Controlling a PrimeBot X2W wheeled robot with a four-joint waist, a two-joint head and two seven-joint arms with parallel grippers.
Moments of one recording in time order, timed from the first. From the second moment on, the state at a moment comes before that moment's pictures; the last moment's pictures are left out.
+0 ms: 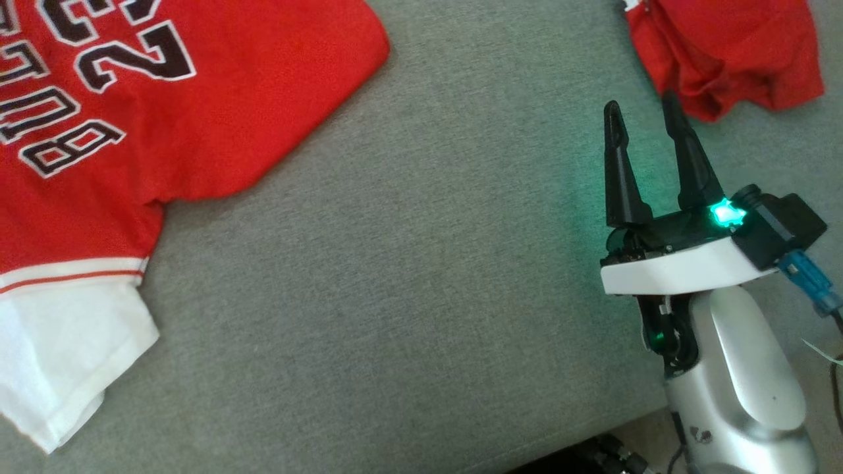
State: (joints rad) left arm -1.48 0.60 -1.16 1.16 -0.76 0.09 -0.02; right arm -0.34 -0.05 0.18 0.15 0.27 0.13 -0.25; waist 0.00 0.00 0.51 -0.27
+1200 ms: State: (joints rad) left arm -0.56 0.41 -0.73 0.49 -0.81 0.17 -0.26; right arm -0.17 -0.05 0.09 0.24 0.19 0.13 -0.25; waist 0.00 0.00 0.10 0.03
